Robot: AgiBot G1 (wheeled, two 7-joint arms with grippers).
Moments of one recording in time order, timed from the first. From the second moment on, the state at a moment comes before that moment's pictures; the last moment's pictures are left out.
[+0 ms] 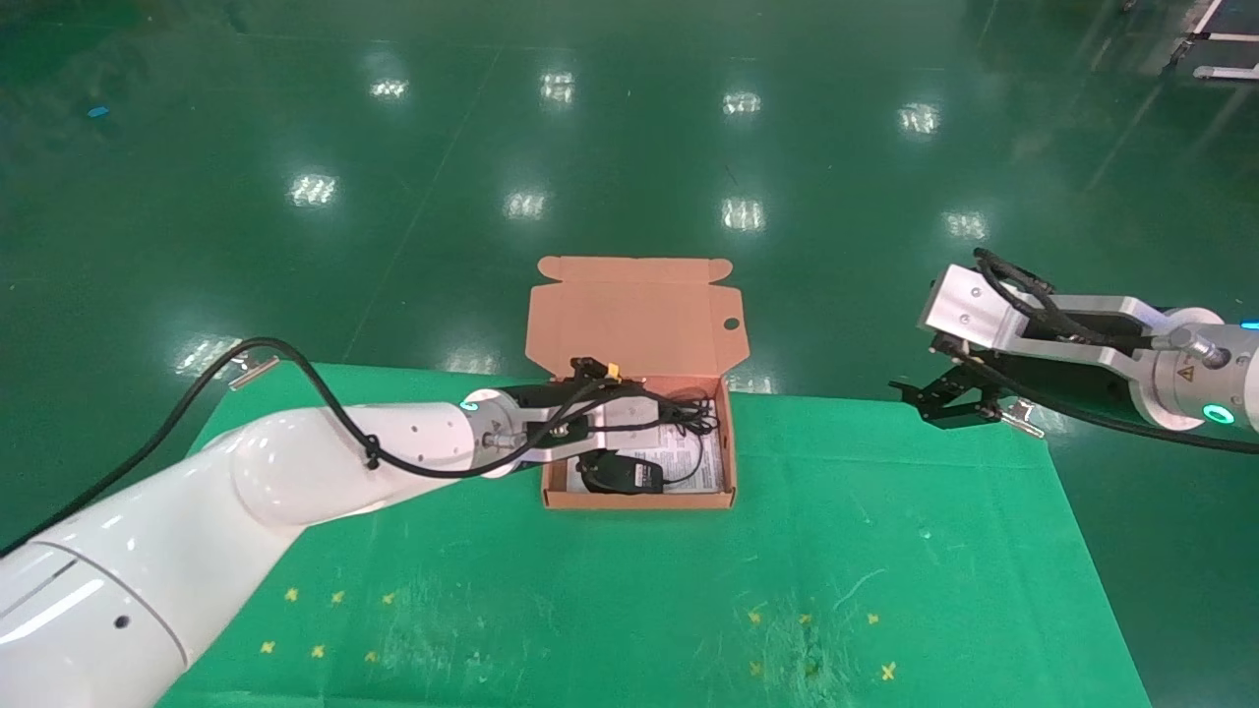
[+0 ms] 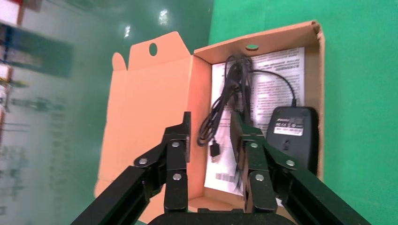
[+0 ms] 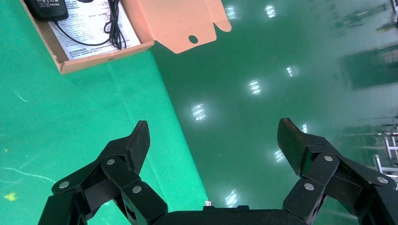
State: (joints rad) left arm -1.48 1.36 1.02 -0.62 1.60 0.50 0.23; right arm 1.80 -0.61 -1.37 1.29 -1.69 -0.59 0.58
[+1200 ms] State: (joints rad) left arm -1.46 1.14 0.82 -0.85 1.40 0.69 0.07; right arm 1.66 -0.68 -1.05 1.23 -1.47 -0.80 0.44
